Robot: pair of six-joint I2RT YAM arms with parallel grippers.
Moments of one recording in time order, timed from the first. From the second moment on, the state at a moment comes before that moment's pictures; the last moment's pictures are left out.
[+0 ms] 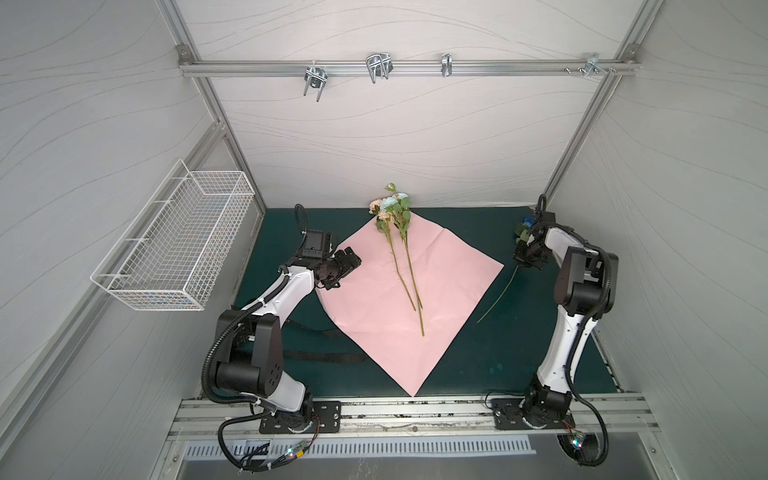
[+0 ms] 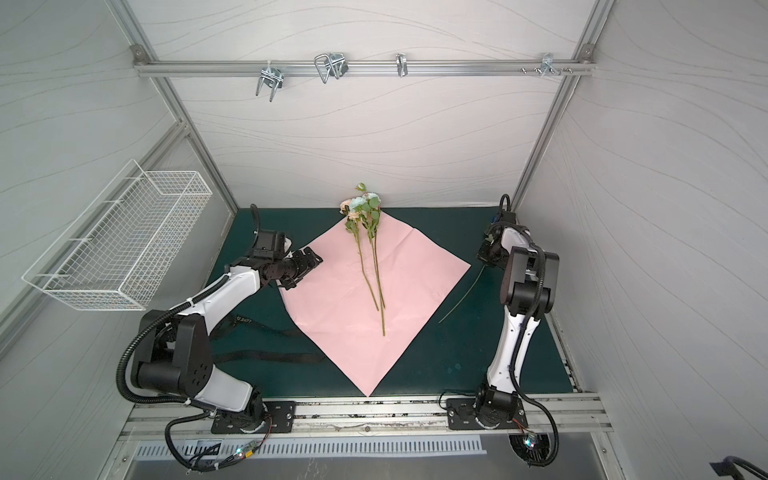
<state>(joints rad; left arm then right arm) -0.12 1.52 1.02 -0.42 0.29 -0.74 -0.17 2.15 1.64 -0.77 -0.09 0.30</state>
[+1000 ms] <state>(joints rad) -0.12 1.52 1.02 -0.42 0.30 -0.74 0.70 2.27 2.14 -0.93 -0.12 0.22</state>
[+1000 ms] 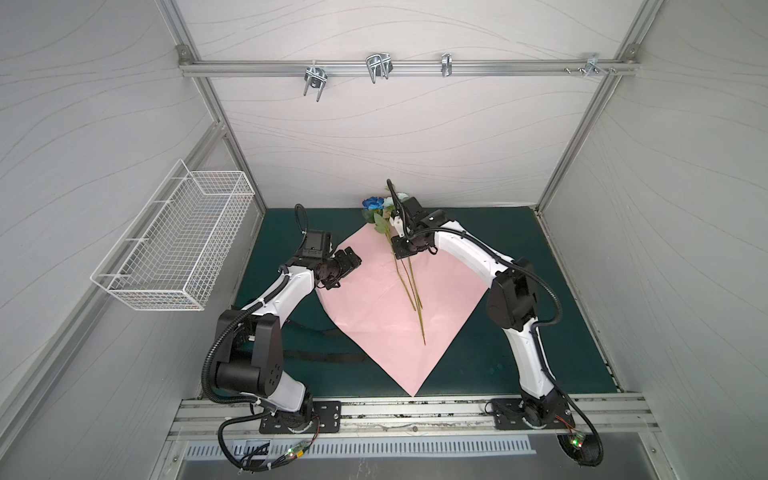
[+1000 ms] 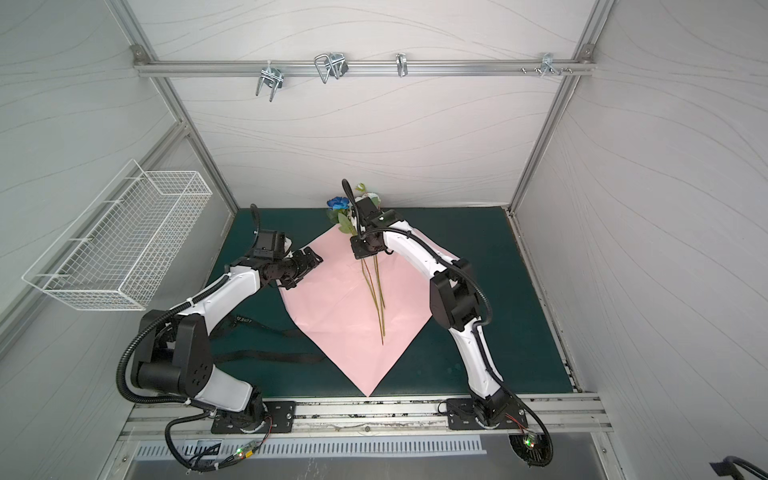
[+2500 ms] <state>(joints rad) -0.12 1.55 1.01 -0.39 0.28 -0.75 0.20 1.28 0.65 -0.49 -0.40 0.69</state>
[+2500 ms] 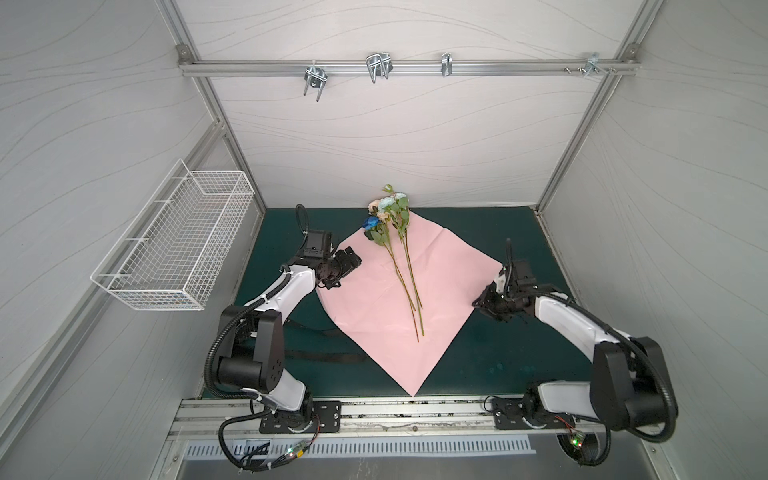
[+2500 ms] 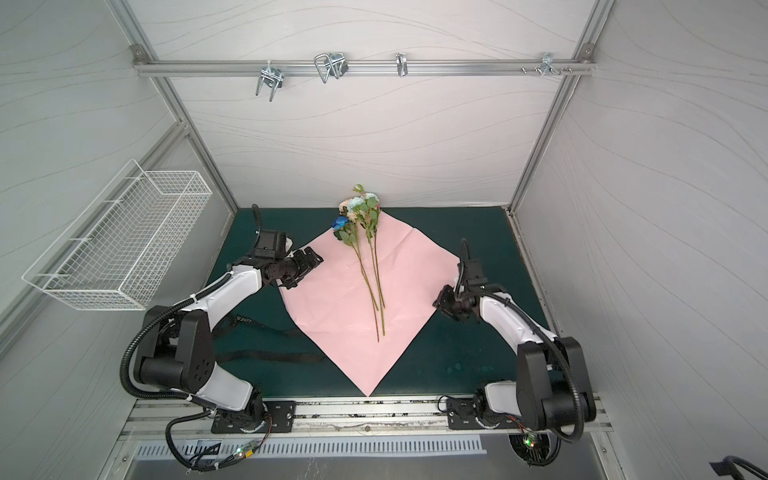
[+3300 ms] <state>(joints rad) -0.12 1.55 1.02 -0.43 0.26 -0.74 0.19 1.43 0.47 -0.03 -0.52 0.85</state>
